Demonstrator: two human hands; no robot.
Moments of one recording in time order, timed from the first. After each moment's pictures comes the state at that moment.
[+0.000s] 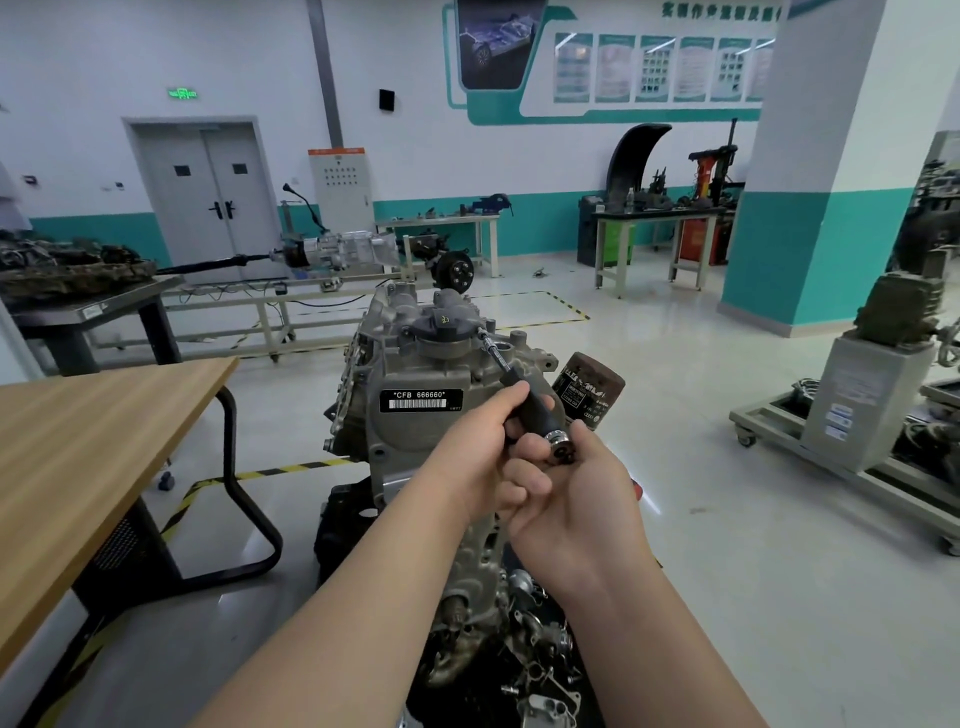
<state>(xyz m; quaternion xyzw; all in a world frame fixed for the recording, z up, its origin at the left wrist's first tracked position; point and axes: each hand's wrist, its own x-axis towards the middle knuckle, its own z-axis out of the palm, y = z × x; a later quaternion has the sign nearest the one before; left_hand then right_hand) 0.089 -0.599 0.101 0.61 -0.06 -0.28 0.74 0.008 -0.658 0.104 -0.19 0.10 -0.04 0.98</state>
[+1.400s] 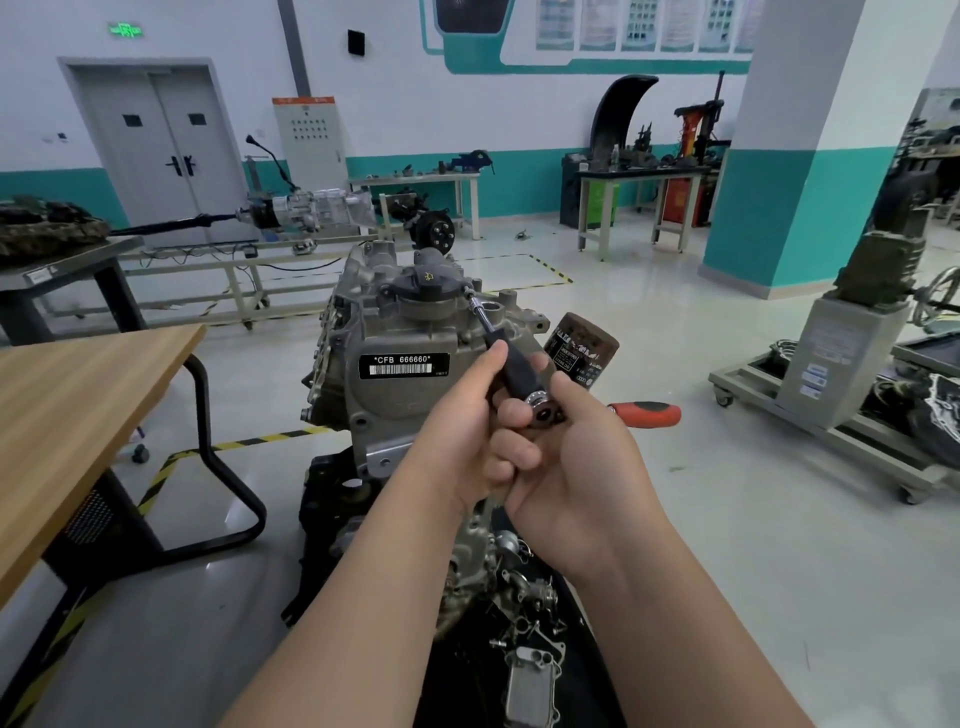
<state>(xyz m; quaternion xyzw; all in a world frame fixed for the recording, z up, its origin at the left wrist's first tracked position) 0.081 -0.596 0.093 0.52 -0.06 -0.29 0.80 0.002 -0.656 0.110 -0.27 0.09 -0.05 0.96</state>
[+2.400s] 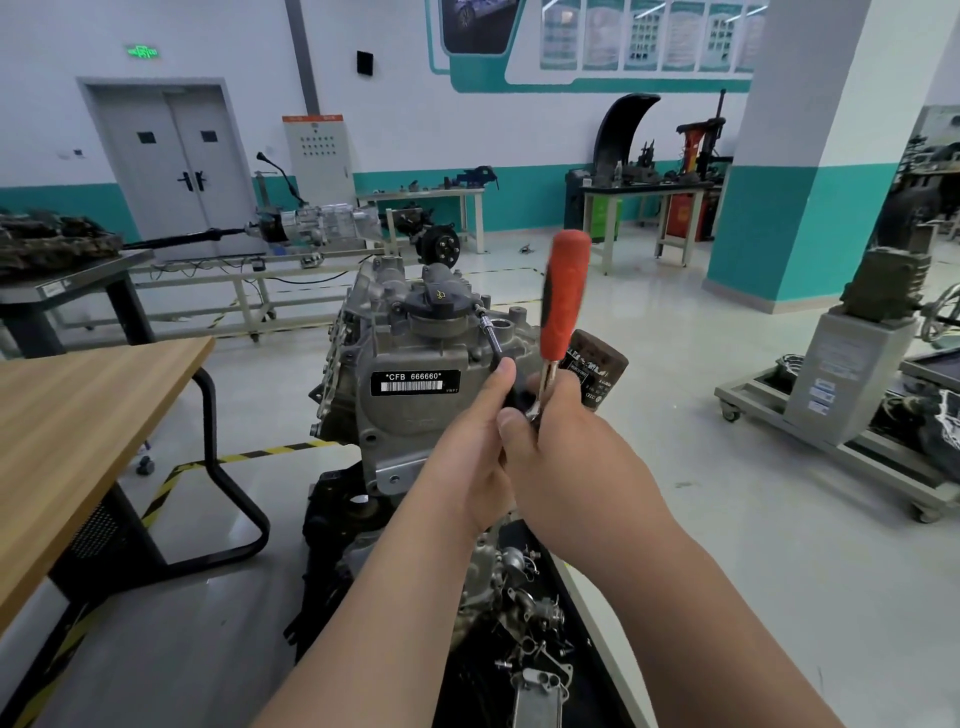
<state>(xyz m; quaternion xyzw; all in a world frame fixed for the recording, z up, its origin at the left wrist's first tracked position) 0.083 -0.595 0.092 0.45 -0.08 -0.30 0.84 0.004 -0.663 0.111 -0.92 0.08 -0.22 0.32</state>
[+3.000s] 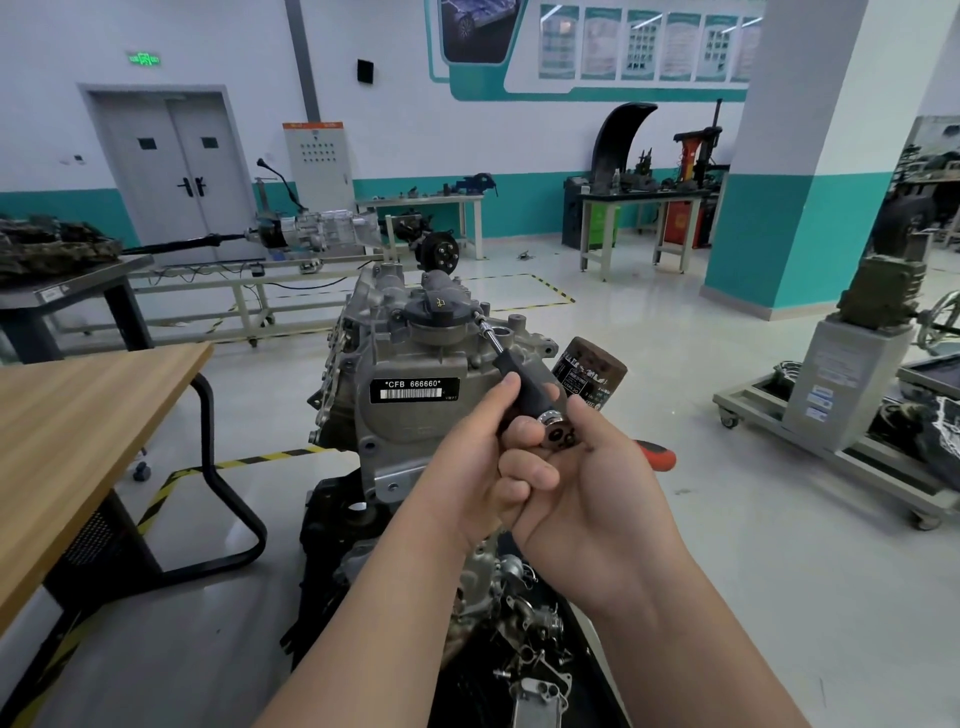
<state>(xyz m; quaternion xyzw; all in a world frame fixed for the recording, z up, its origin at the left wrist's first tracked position) 0.082 -0.590 0.092 0.50 -0.09 -0.32 0.80 0.001 -0.656 0.115 -0.23 0.06 -0.02 0.97</state>
